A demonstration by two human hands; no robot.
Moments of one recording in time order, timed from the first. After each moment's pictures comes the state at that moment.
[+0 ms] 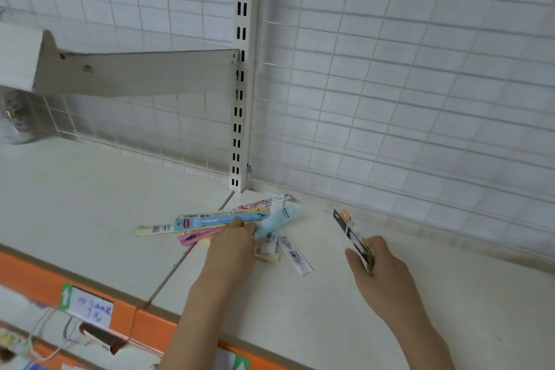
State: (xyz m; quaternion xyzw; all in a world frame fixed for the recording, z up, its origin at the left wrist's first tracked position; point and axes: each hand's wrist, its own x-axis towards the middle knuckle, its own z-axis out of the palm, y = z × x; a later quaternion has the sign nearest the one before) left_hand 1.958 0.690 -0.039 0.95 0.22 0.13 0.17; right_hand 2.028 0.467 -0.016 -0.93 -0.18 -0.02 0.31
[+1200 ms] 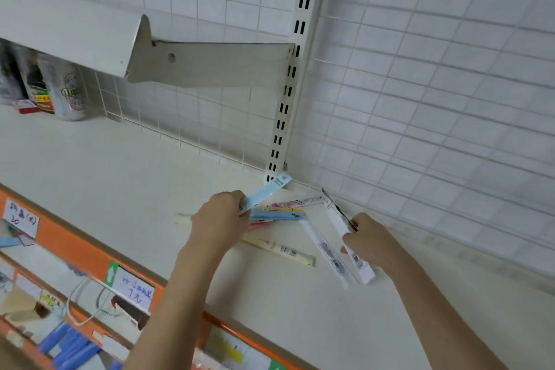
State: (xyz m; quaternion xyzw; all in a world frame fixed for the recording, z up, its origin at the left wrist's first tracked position) left_hand 1.931 0.759 -0.018 0.90 0.33 0.20 0.22; right_hand 2.080 0.561 0.003 -0.92 -0.21 0.19 0.29
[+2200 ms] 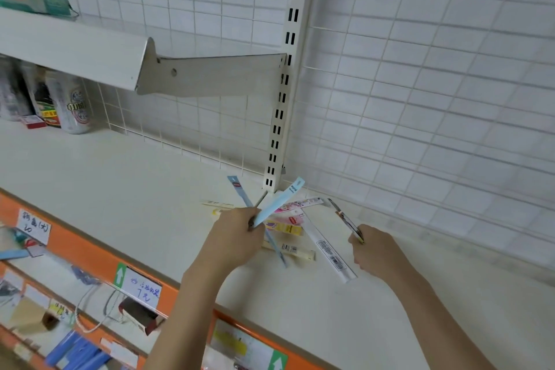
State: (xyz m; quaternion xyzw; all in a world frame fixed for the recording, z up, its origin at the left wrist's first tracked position) left_hand 1.911 0.722 -0.003 0.87 0.26 0.20 0.37; right_hand 2.067 0.538 -0.012 -0.94 -0.20 0.11 0.25
